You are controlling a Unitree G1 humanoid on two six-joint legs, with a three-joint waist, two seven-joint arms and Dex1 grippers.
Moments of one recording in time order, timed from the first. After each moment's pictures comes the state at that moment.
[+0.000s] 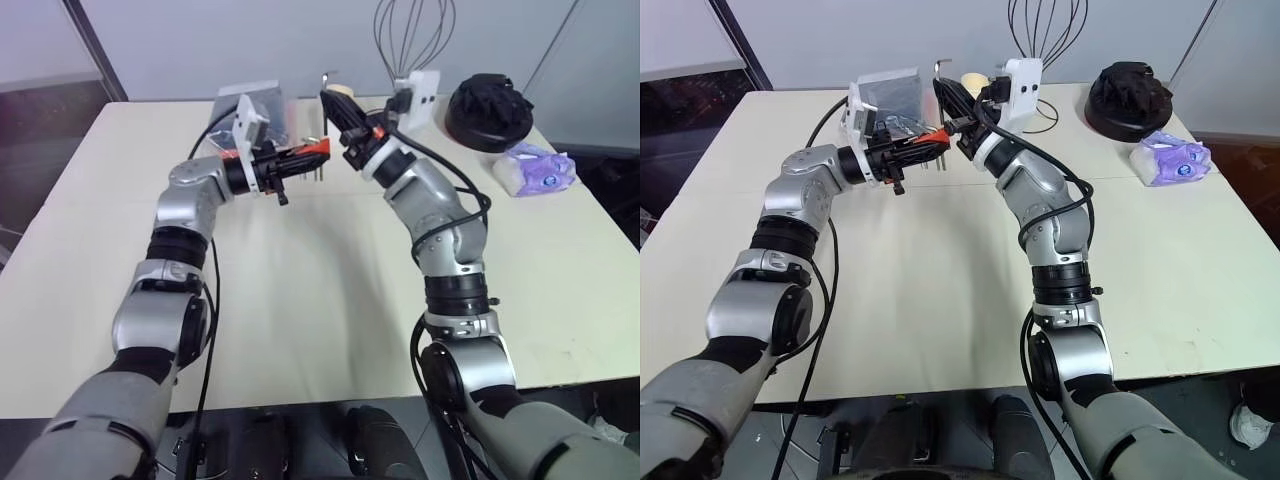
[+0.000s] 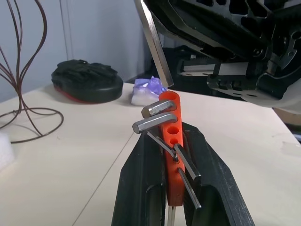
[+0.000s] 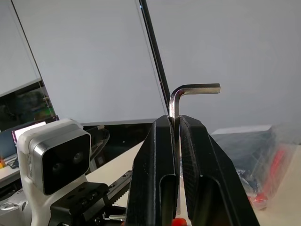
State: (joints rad) left arm -1.11 0.32 0.07 0.82 -0.34 0.15 -1.23; right arm -0.90 -0.05 -0.12 0.14 0.49 0.41 0.42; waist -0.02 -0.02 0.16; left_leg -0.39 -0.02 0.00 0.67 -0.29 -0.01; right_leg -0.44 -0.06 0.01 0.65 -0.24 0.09
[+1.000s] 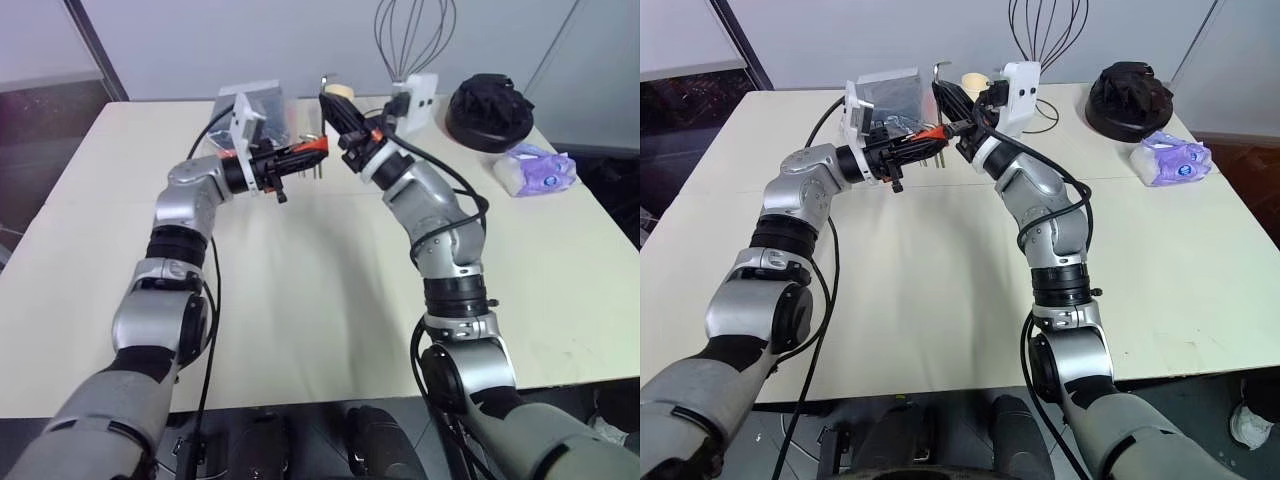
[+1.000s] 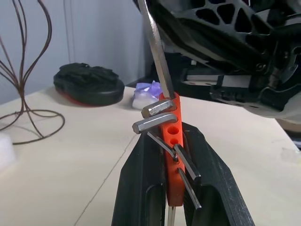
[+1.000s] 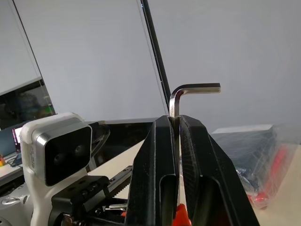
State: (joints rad) left arm -1.12 0.32 0.09 0.84 -0.34 0.15 -1.24; right arm -0.89 -0.05 -0.11 0.14 0.48 0.39 0.42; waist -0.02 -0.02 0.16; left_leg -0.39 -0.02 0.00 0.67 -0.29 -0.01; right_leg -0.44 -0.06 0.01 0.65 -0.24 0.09
